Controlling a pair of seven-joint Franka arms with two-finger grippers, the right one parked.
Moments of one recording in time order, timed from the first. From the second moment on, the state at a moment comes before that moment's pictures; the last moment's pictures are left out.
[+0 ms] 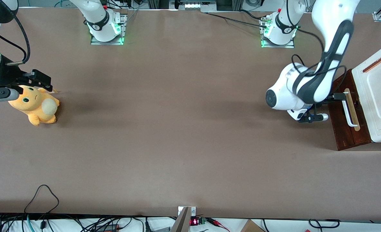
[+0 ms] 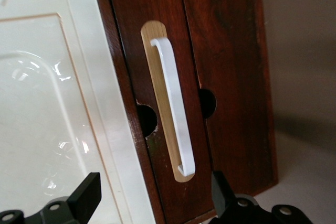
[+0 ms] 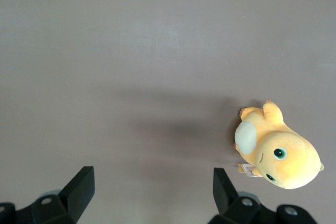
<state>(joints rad) -0.06 0.44 -0.21 -2.04 1.14 1.48 -0.79</state>
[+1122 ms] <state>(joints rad) -0.05 0.68 -0.12 -1.98 1.37 1.40 -0.94</state>
